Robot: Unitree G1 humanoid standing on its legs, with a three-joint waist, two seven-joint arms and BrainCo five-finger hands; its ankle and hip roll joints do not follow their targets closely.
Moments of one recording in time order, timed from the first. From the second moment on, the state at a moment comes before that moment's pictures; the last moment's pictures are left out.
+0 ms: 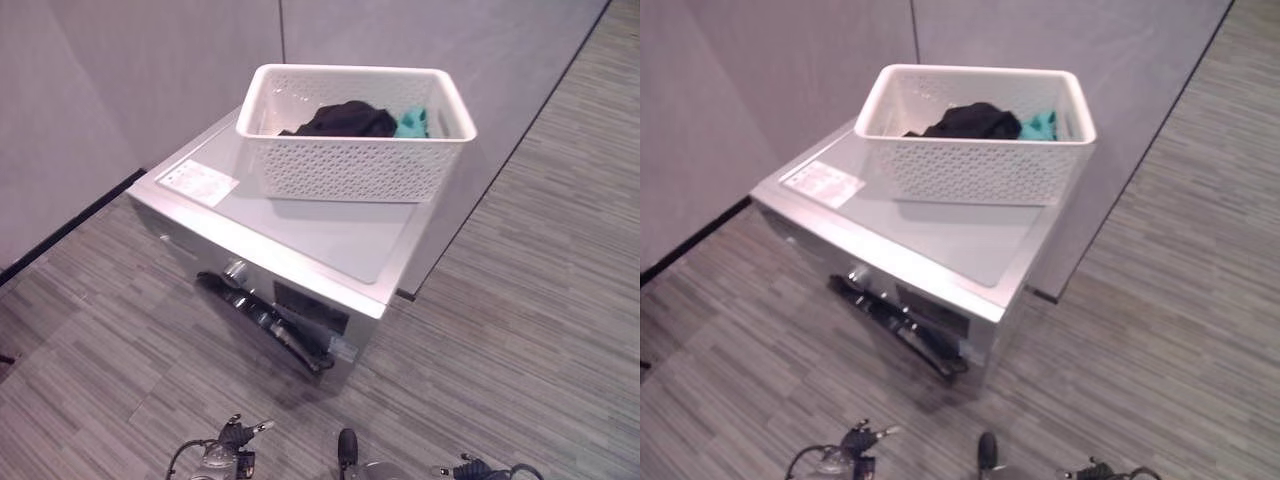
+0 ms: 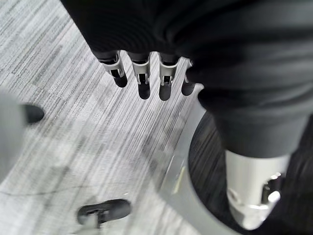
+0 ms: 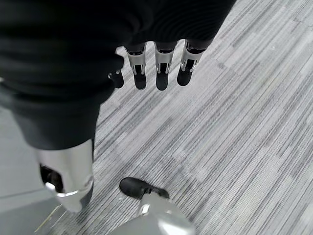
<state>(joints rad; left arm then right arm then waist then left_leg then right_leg) -0.14 0.11 -0.29 1.29 -0.19 -0.11 0.12 -0.07 -0.30 0.19 1.28 0.13 0.00 -0.08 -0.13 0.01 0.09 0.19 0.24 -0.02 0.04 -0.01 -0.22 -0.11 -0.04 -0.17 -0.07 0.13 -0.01</state>
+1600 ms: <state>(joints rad) 0.00 0.22 -0.31 1.08 -0.17 -0.16 0.14 -0.64 -0.47 0.45 0.96 0.04 -0.06 -0.16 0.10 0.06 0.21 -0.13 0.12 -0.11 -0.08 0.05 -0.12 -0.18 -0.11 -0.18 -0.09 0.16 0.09</state>
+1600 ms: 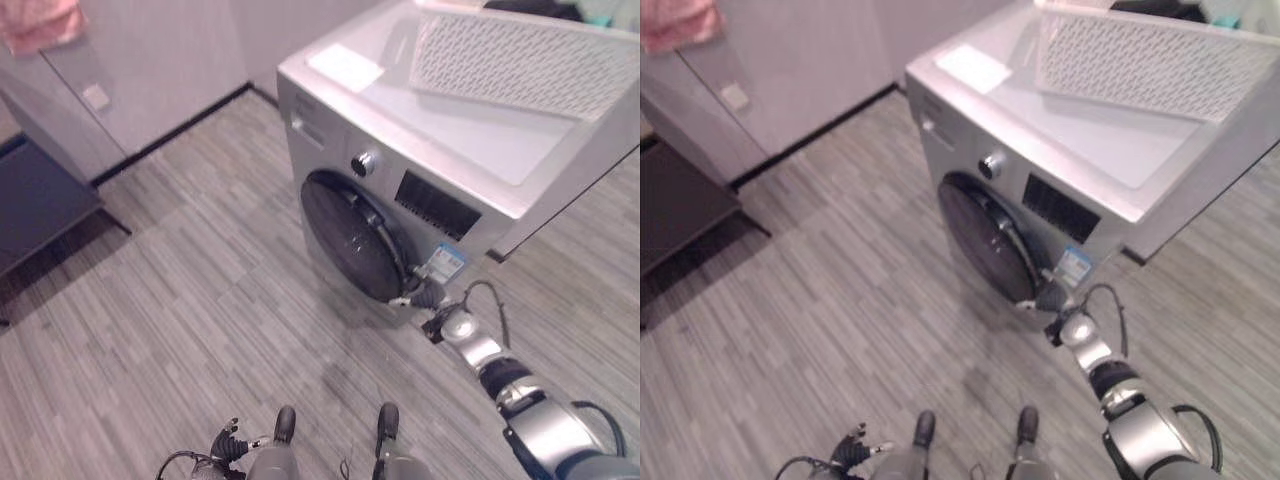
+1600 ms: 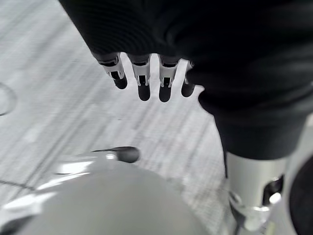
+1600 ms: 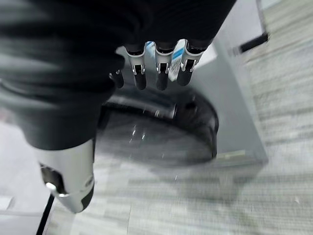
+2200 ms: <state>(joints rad) -0.14 0.23 -0.45 1.00 -0.32 -0.21 0.15 -1.03 -0.46 0.51 1.25 0.19 -0.04 -0.23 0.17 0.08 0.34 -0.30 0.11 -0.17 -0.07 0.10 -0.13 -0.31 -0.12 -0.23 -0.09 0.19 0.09</state>
